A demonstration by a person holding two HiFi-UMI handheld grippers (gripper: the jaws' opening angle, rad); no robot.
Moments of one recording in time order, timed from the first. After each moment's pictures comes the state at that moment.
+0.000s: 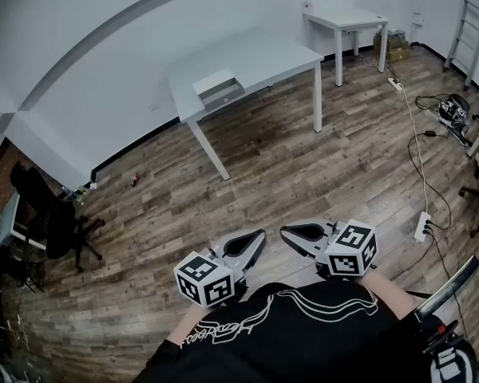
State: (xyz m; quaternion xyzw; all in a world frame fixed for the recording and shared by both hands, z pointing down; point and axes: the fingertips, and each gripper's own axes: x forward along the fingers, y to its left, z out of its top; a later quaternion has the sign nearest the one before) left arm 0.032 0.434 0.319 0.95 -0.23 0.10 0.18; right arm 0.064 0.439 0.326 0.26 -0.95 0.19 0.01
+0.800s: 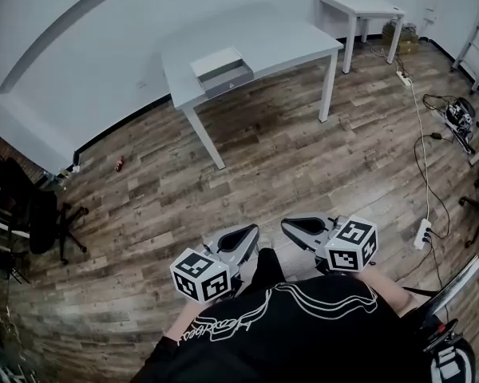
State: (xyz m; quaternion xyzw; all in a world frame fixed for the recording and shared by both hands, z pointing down) left arm -0.014 0.276 0.392 0.93 -0.26 0.09 0.22; right arm 0.039 0.281 0.392 0.27 -0.93 0.22 0.05
